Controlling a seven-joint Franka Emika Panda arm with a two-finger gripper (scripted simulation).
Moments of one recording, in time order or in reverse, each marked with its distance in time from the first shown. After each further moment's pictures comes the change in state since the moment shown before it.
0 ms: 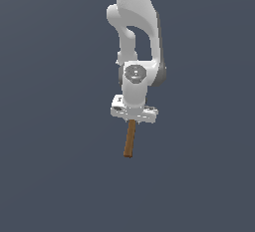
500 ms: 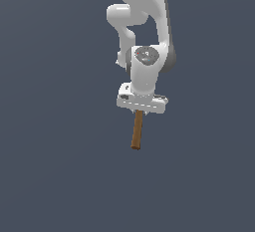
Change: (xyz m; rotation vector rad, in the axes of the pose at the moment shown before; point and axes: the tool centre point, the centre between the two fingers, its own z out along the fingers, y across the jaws) arm -0.020 -0.026 -0.052 -0.001 0.001 0.002
